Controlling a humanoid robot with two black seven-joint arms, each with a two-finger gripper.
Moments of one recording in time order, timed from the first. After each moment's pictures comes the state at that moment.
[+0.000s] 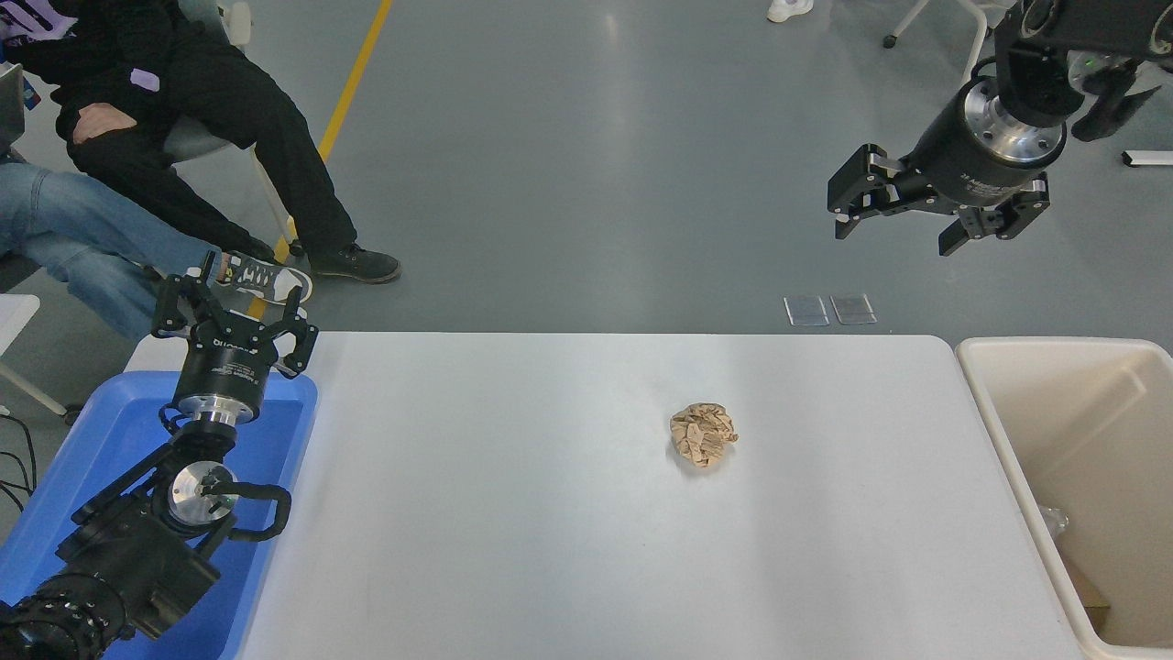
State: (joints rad) left arm -0.60 0.24 -0.89 -0.42 -0.07 -0.57 -0.53; right arm 2.12 -0.25 -1.32 1.01 0.11 0.79 -0.15
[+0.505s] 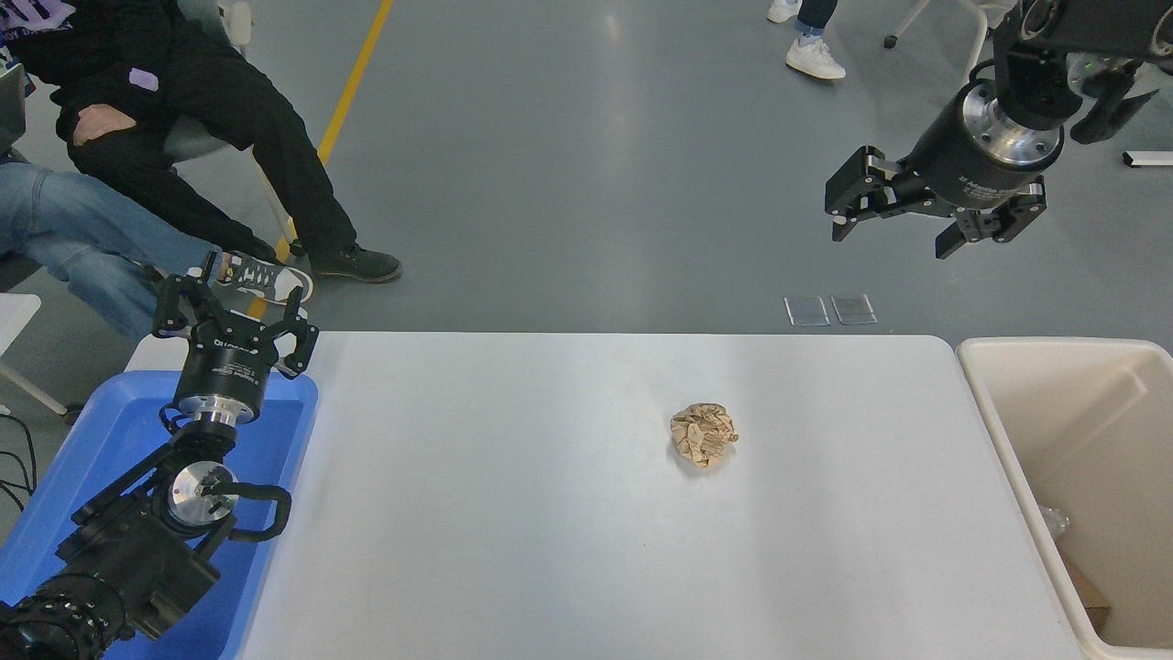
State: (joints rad) left arm -0.60 0.24 -0.89 -0.42 -0.07 -0.57 -0.53; right arm 2.12 -0.24 -1.32 1.01 0.11 0.79 -0.15
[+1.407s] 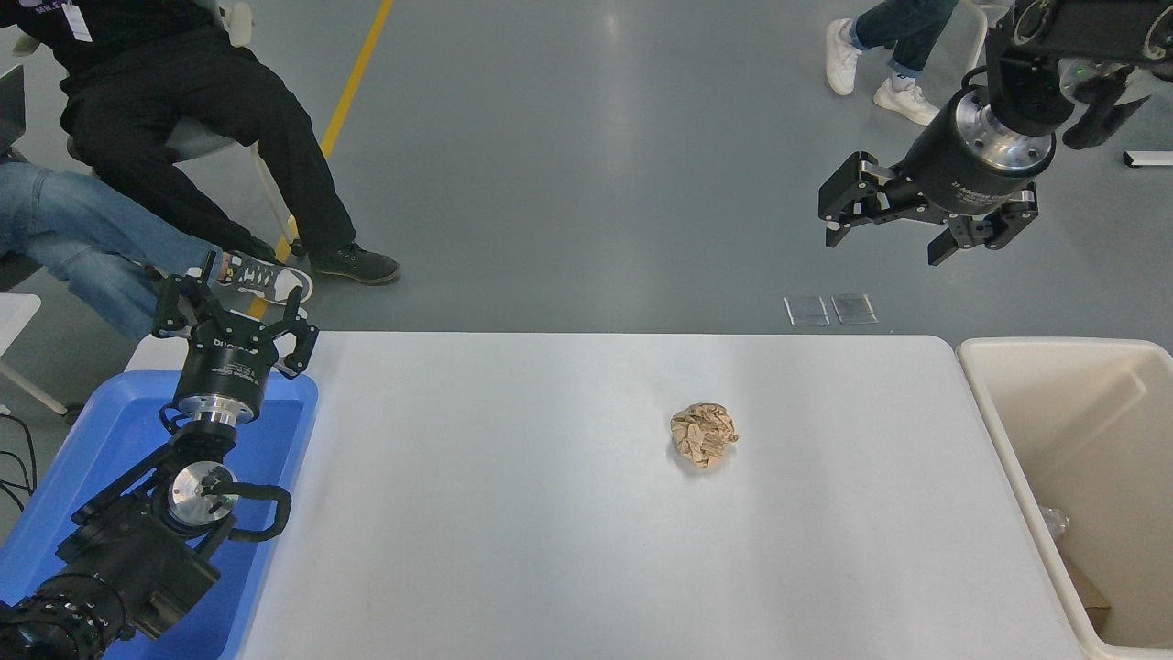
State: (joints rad) left arm -0.60 0.24 -0.89 -0.42 -0.07 -0.57 -0.53; right arm 2.12 -0.24 -1.31 1.02 0.13 0.79 -0.15
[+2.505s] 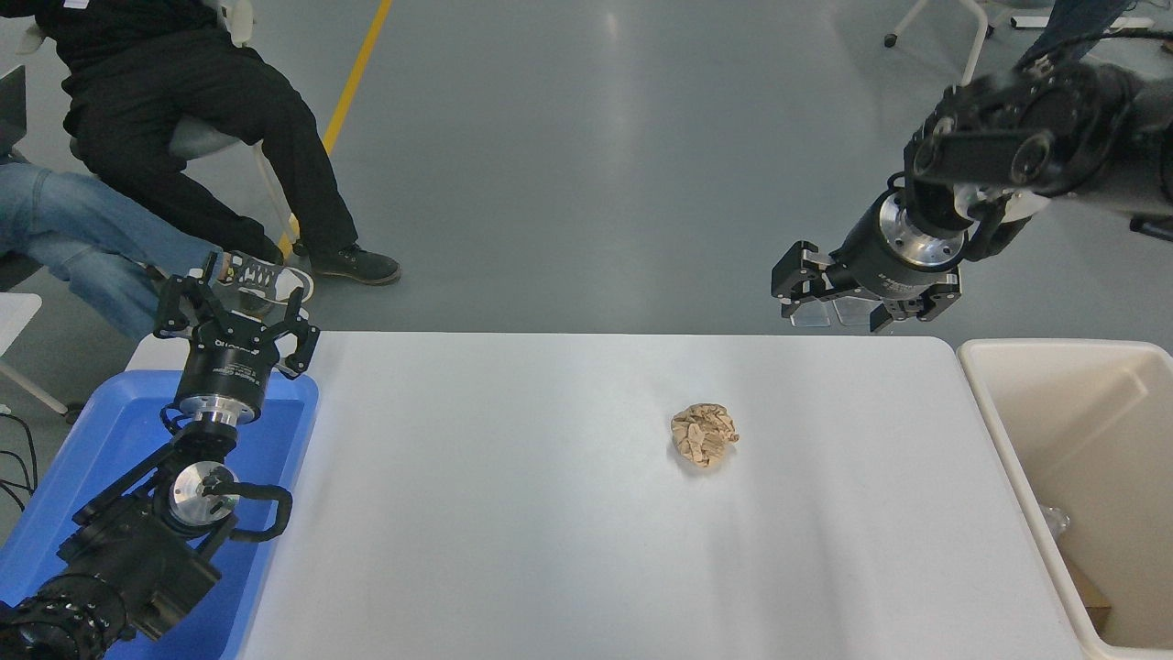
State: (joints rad) left arm -0.60 0.23 -0.89 -0.42 -0.07 -0.57 -0.53; right arm 1.84 -0.13 -1.21 1.05 0.12 0.45 -0.15
